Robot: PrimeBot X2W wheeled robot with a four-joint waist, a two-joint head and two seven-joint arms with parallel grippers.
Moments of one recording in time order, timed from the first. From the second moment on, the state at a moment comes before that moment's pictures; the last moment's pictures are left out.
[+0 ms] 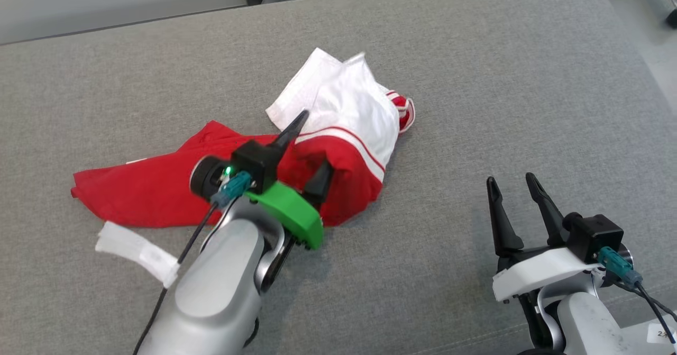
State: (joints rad) left arm -0.62 0.05 -0.59 0.59 -0.42 -0.13 -0.26; right arm -0.15 -0.05 0.06 0.24 0.21 0.13 -0.26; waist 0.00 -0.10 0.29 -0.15
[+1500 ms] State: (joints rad) left arm -0.07 0.05 -0.17 0.28 -0.27 -0.09 -0.26; right arm -0.36 -0.12 0.18 0.55 0.44 0.13 -0.26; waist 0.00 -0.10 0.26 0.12
